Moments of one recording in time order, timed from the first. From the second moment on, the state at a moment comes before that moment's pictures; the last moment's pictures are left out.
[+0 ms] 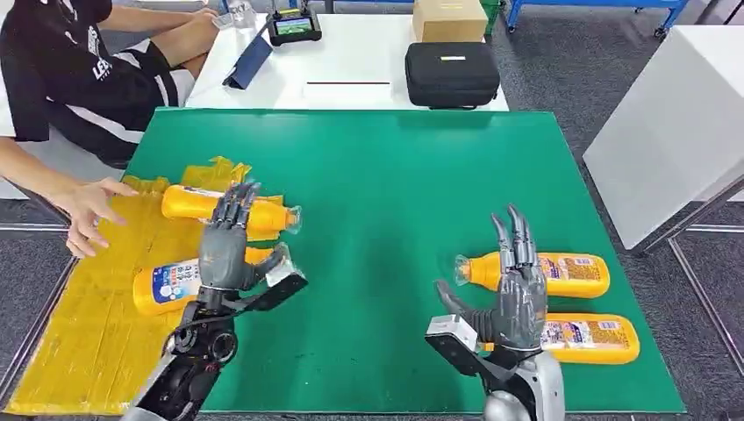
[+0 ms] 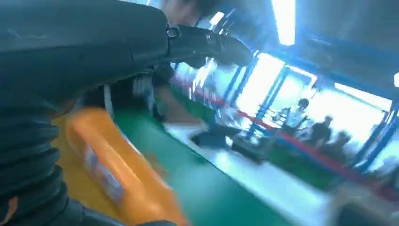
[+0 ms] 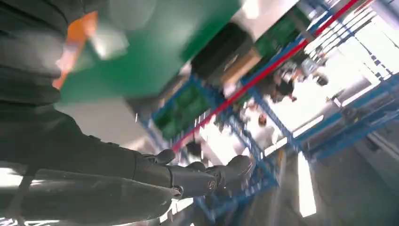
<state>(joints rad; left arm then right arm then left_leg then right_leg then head) -0.23 -0.04 -0.24 -1.20 -0.86 0.65 -0.32 0.10 0.10 0.22 -1.67 1.03 -0.66 -0.26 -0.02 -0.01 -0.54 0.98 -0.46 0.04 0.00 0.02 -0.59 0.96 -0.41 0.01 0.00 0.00</state>
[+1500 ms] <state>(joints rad) -0.13 -0.16 -0.08 -1.57 0.05 -0.11 -0.61 -0.17 -0.23 -0.03 -1.38 1.31 -0.05 -0.10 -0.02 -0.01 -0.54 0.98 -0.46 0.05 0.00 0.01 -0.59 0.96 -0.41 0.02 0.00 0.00</state>
